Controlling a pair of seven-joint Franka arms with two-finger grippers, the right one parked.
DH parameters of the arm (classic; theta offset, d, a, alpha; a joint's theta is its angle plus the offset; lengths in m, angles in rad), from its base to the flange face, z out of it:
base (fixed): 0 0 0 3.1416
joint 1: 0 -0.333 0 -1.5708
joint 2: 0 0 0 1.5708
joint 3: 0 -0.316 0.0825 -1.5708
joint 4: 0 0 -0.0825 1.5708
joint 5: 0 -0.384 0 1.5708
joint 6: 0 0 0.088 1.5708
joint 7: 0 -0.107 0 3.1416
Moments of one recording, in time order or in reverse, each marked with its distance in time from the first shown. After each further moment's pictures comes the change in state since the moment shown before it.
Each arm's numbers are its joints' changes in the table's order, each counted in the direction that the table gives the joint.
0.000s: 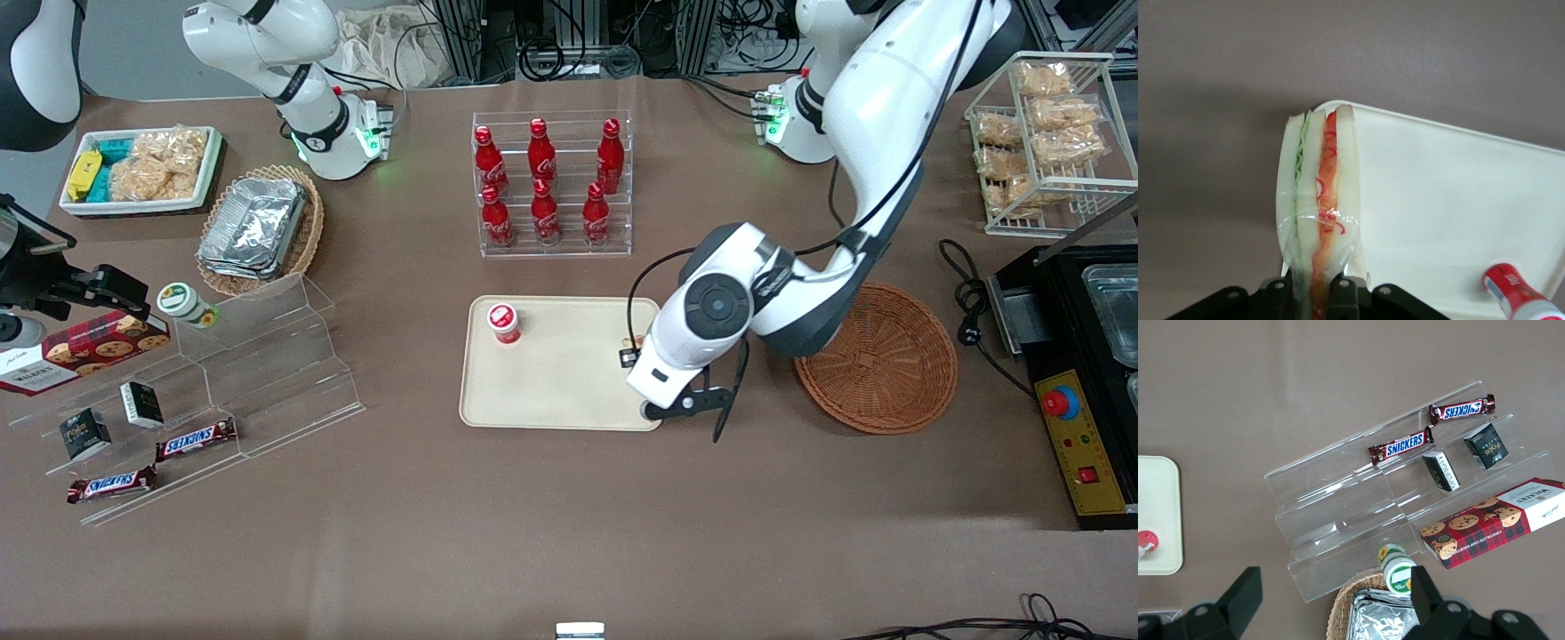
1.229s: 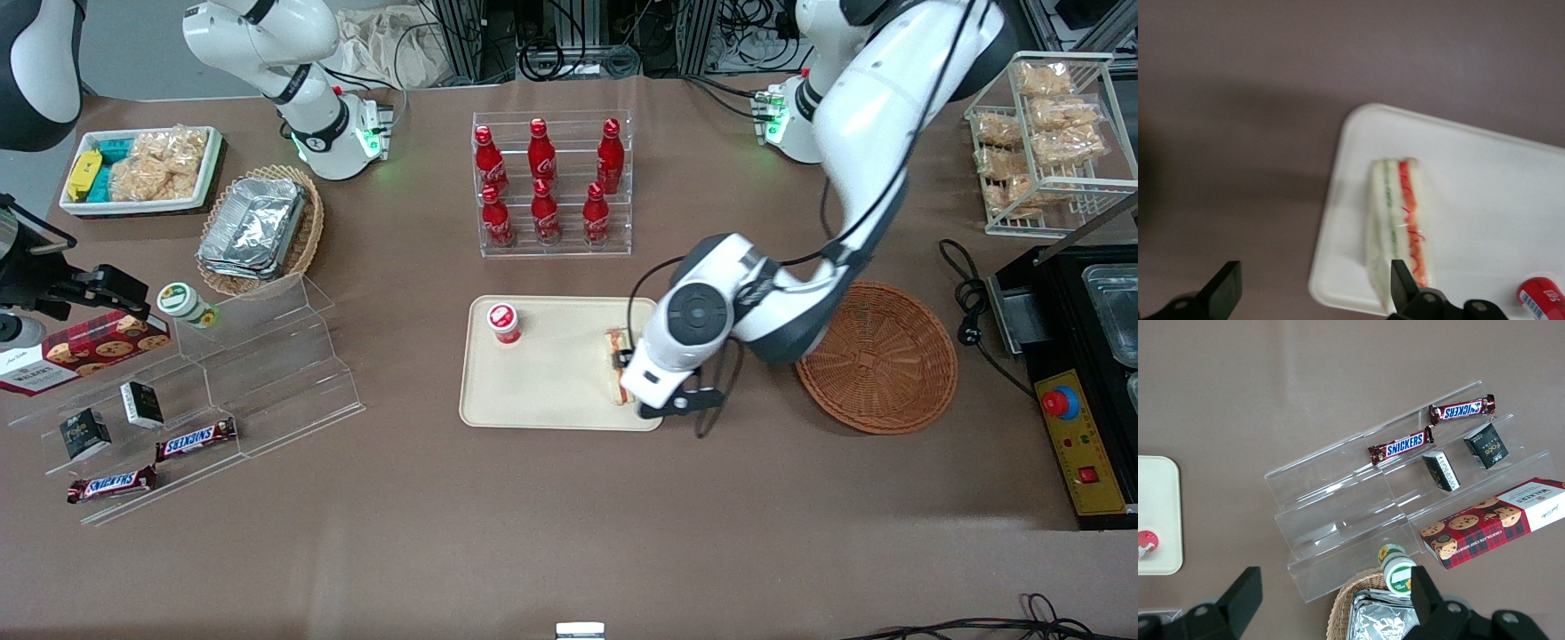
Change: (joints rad) arm -0.059 0.069 0.005 -0.010 -0.020 0.108 -0.002
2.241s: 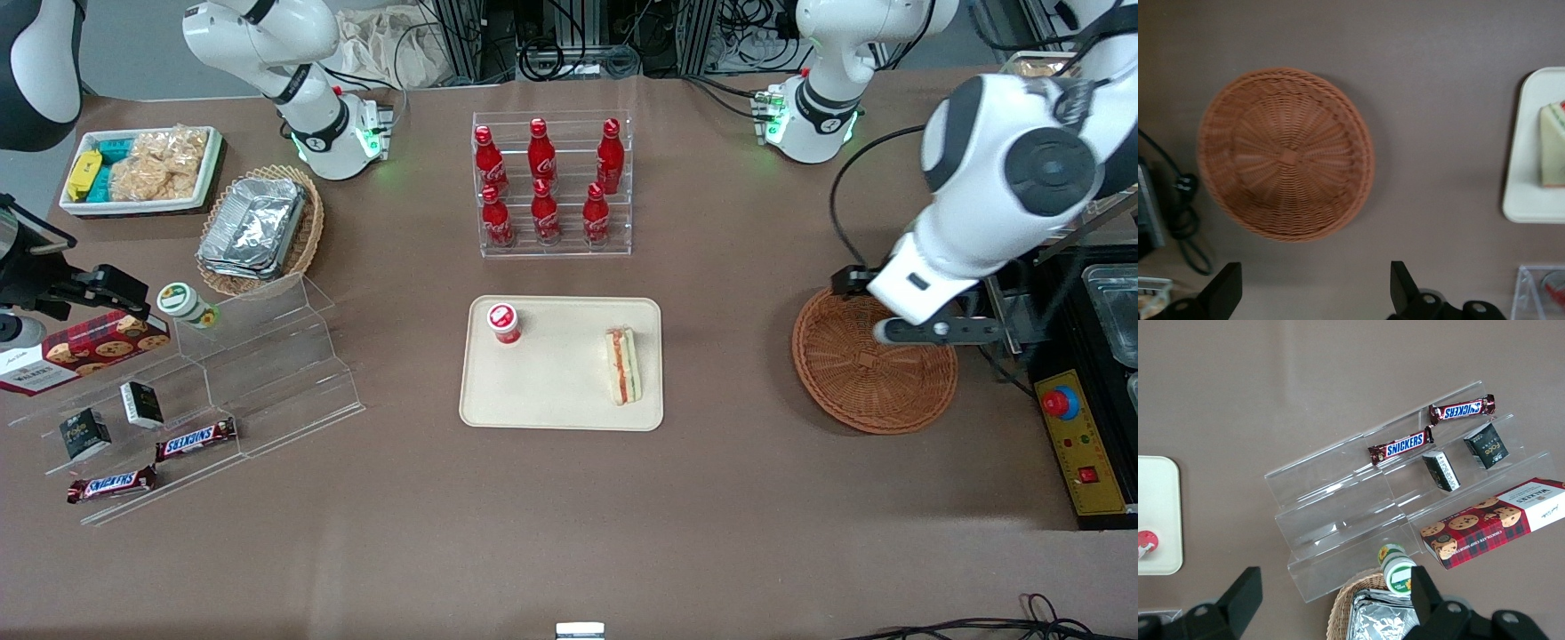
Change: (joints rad) arm -0.042 0.599 -0.434 -0.348 0.223 0.149 -0.756
